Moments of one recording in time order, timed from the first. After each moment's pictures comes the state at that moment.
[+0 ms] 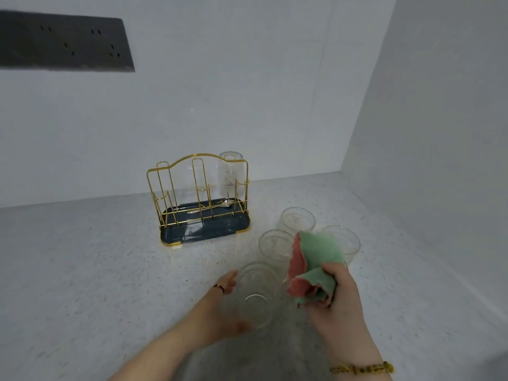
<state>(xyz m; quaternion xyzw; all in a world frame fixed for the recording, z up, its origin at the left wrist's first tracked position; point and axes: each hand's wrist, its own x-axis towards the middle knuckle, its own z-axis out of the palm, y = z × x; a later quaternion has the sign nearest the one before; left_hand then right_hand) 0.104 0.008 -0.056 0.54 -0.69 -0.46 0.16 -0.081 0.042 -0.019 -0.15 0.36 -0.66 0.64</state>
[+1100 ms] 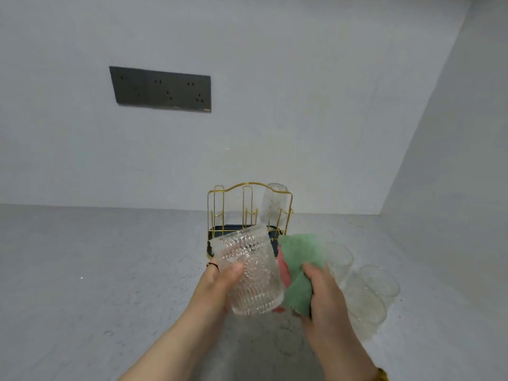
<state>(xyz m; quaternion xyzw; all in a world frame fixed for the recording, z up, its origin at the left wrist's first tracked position) 0.148 0.041 0.015 0.43 -0.41 -0.57 0.57 0.007 0.045 0.039 -0.33 0.40 -0.58 0.63</state>
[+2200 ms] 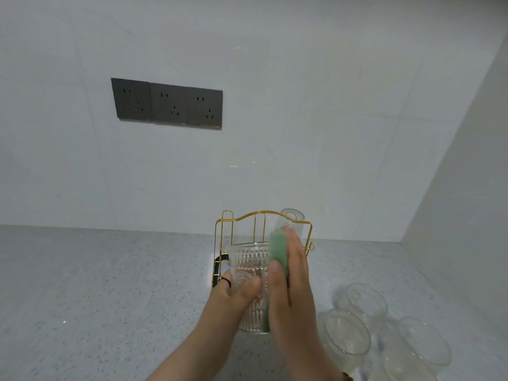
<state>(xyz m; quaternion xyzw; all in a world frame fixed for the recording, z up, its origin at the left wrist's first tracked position) 0.171 -0.032 0.020 0.43 -0.45 -0.56 0.54 0.074 -0.038 0.042 -0.64 0.45 -0.54 0.31</state>
